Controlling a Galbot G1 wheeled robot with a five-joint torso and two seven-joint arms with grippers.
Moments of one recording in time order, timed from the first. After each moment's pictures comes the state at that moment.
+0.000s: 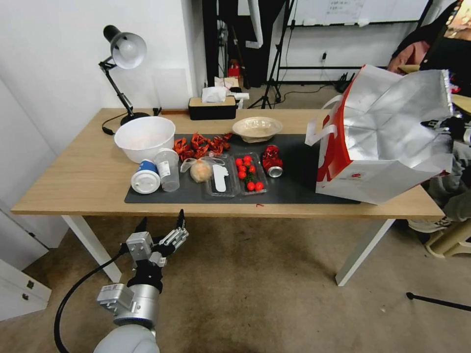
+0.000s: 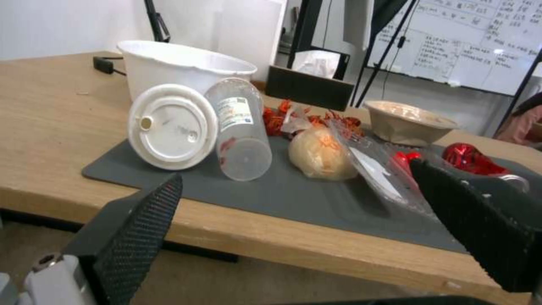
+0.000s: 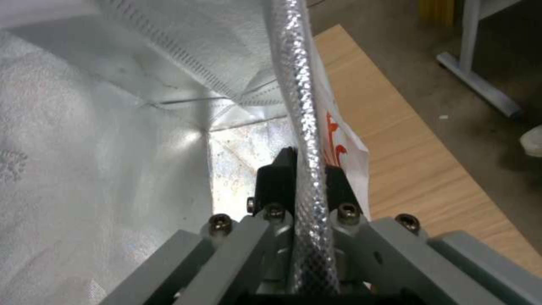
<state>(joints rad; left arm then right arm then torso) 1.73 -1.40 -0.42 -2.28 -0.35 -0.02 -0.21 -1.46 0.13 1.06 1.83 2.08 -0.42 0.47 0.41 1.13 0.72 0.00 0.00</state>
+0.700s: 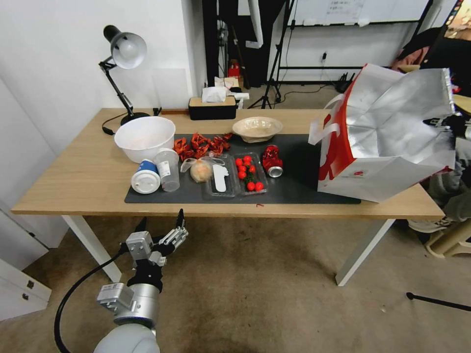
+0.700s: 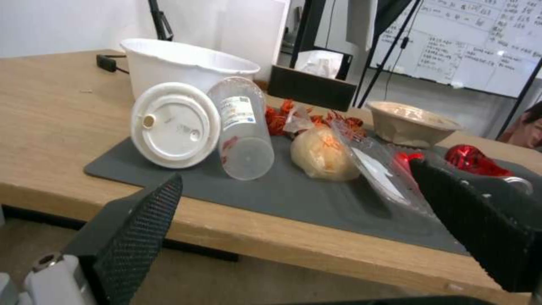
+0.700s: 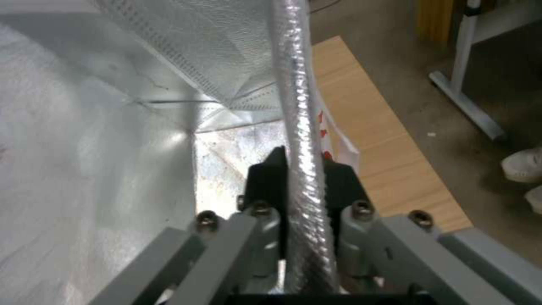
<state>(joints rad) 1.73 -1.41 -0.41 -2.28 -0.35 -0.01 -0.22 -1.52 0.07 1.08 1.80 2.01 -0.42 0.41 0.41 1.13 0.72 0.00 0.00</state>
